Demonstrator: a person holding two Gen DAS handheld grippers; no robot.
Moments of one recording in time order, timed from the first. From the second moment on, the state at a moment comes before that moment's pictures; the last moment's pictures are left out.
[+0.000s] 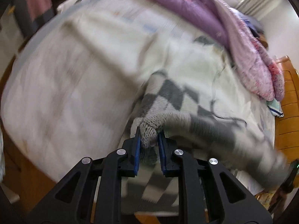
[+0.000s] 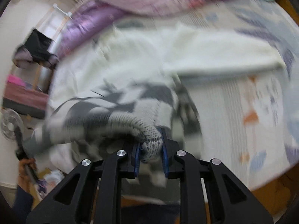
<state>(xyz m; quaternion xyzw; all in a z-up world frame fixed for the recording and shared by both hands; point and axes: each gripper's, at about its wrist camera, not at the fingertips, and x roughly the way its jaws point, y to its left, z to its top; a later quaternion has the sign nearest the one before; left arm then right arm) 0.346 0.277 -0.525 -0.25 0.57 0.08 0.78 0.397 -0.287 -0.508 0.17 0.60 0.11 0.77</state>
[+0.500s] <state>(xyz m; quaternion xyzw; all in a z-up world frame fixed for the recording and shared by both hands) 0.219 0.297 -0.568 -0.41 0.53 0.09 0.74 0.267 -0.287 -0.581 0.38 0.60 -0.01 0.71</state>
